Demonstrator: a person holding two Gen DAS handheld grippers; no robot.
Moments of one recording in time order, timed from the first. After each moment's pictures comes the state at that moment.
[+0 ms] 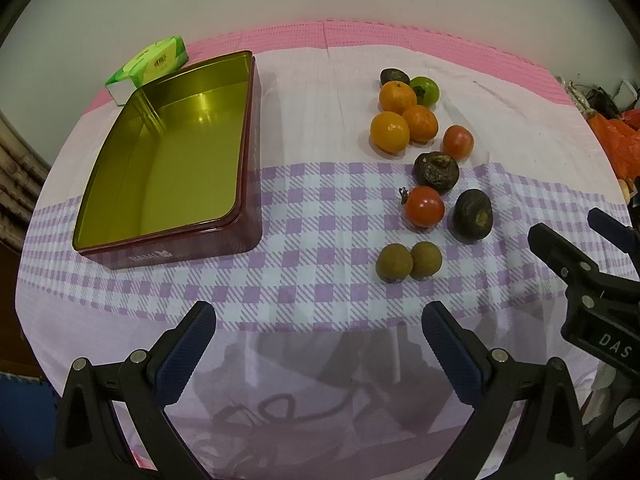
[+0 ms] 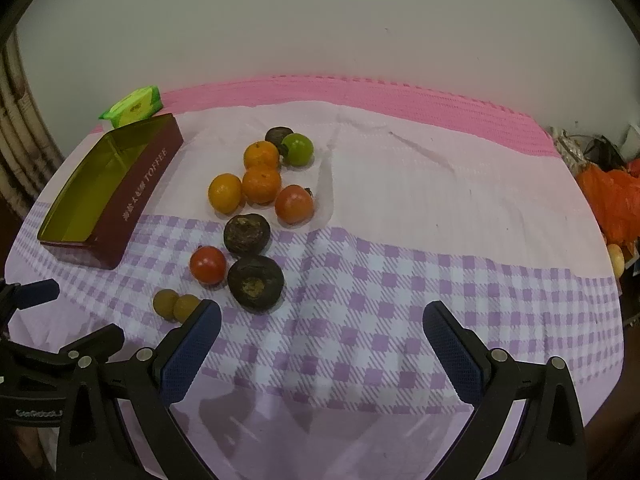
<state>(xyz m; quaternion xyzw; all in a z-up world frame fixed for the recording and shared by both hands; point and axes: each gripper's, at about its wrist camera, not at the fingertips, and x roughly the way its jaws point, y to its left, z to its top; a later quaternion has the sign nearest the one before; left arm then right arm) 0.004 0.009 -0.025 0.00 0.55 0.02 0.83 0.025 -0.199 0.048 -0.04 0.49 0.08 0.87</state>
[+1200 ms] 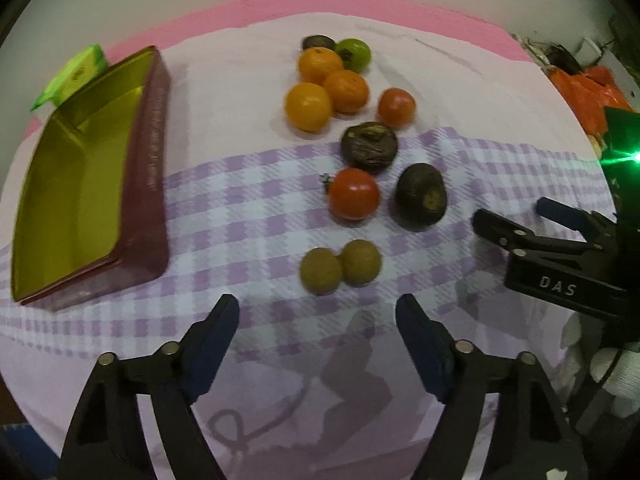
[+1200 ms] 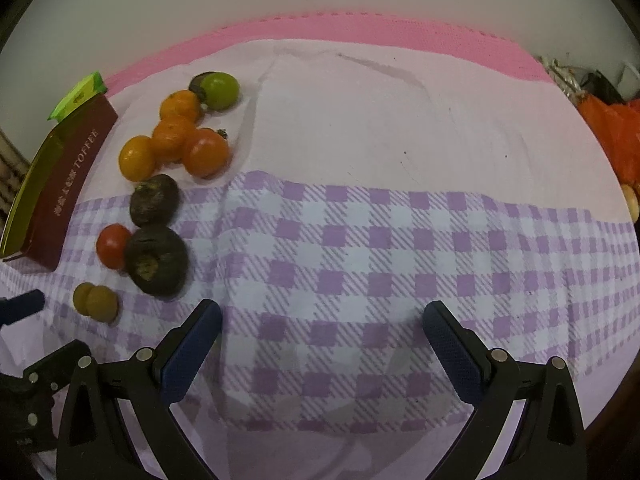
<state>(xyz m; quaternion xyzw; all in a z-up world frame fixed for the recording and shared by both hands) 0.044 -0.027 -0.052 0.02 0.59 -0.08 0.80 0.062 -0.246 -0.010 0.01 0.57 0.04 0.82</state>
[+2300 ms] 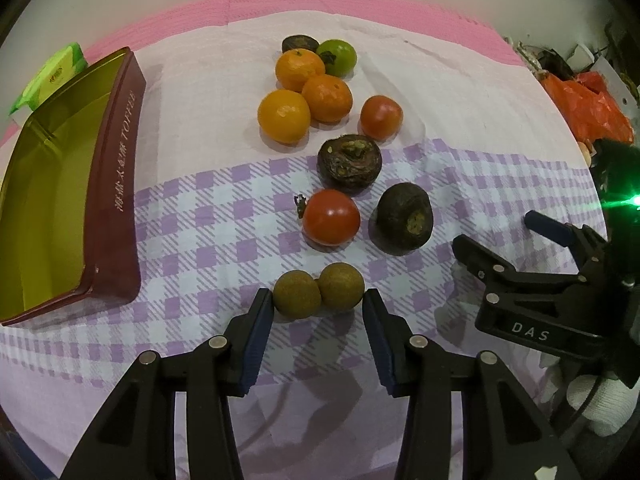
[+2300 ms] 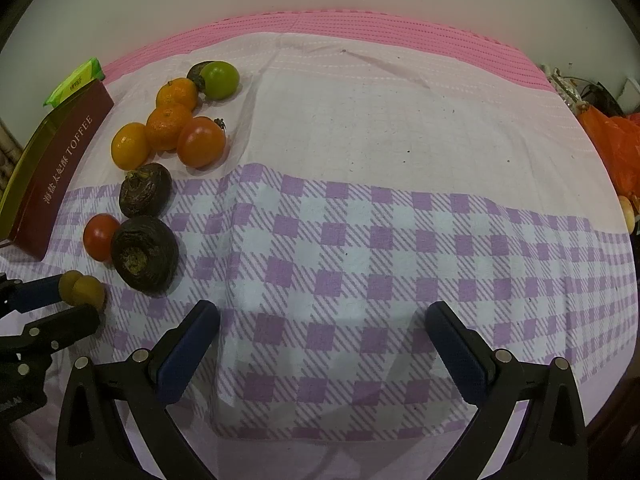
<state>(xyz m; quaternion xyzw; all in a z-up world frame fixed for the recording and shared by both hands) 0.069 -0.034 -0.055 -0.01 0.59 -0.11 0.80 0.059 -0.242 -0.015 -0.02 0.57 0.04 0.82</state>
